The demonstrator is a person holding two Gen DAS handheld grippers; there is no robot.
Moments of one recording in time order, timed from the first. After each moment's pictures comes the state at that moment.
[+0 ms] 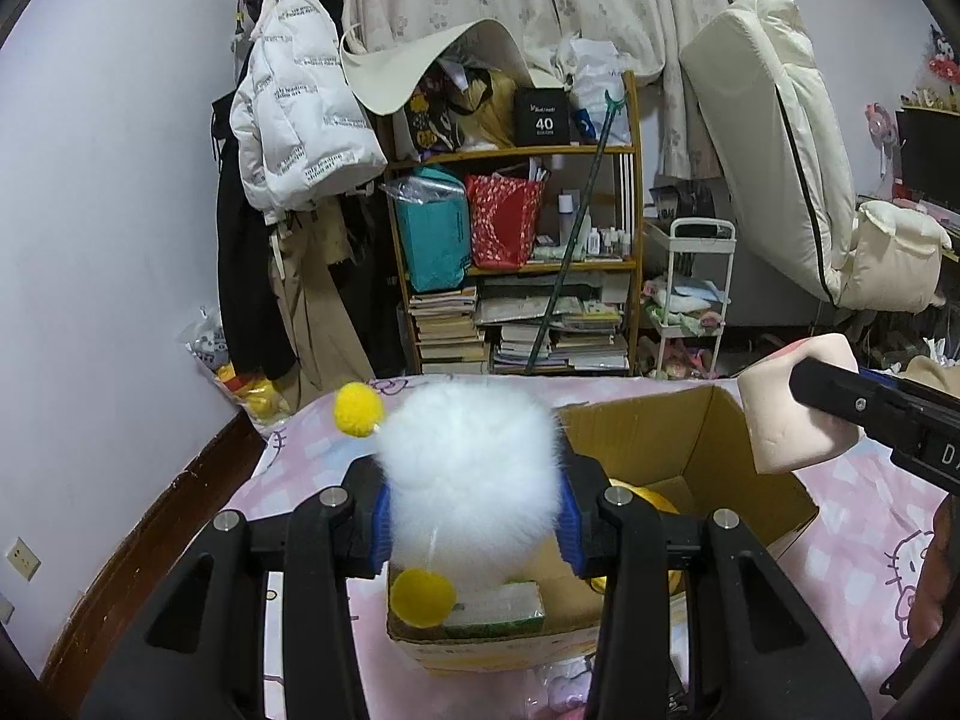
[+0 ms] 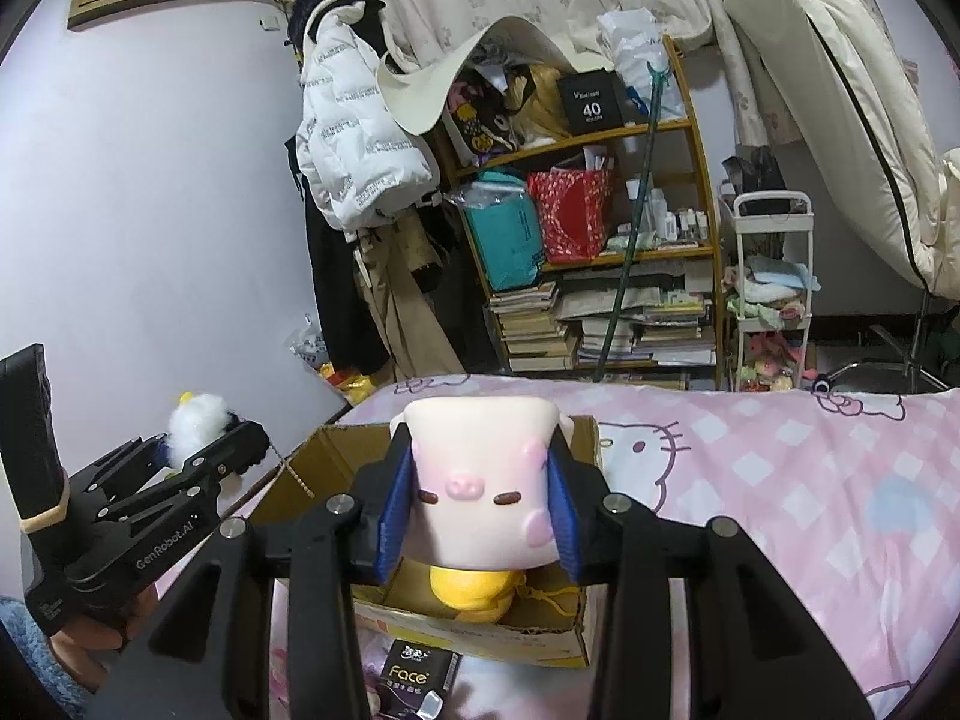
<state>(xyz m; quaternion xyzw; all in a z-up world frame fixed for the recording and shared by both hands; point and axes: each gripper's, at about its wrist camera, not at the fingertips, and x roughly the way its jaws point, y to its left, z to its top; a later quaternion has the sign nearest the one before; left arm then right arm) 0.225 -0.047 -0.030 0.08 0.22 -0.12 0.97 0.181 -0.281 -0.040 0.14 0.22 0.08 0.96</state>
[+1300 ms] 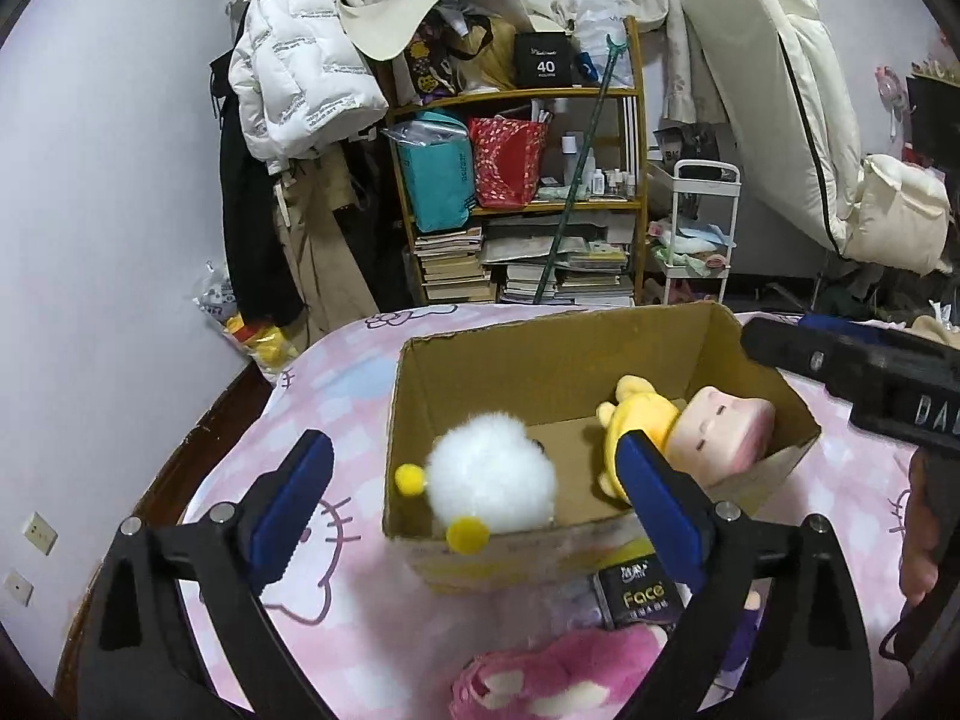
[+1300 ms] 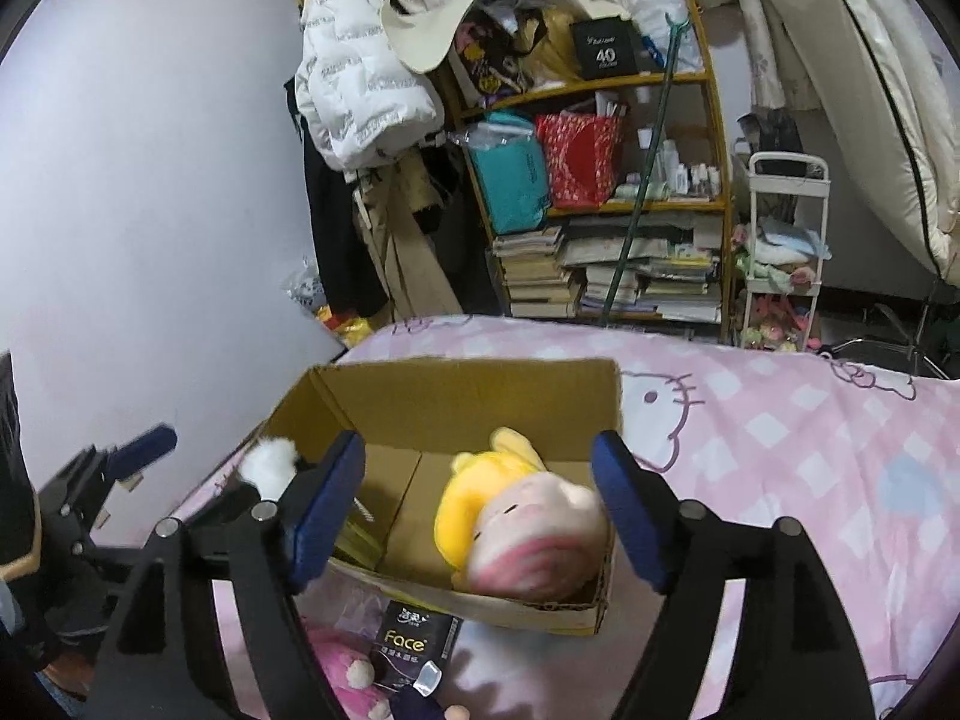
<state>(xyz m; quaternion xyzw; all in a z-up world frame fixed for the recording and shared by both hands) 0.198 -0.045 -0.049 0.09 0.28 -0.10 0.95 0.193 -0.274 -0.058 0.12 0.28 0.09 0.95</state>
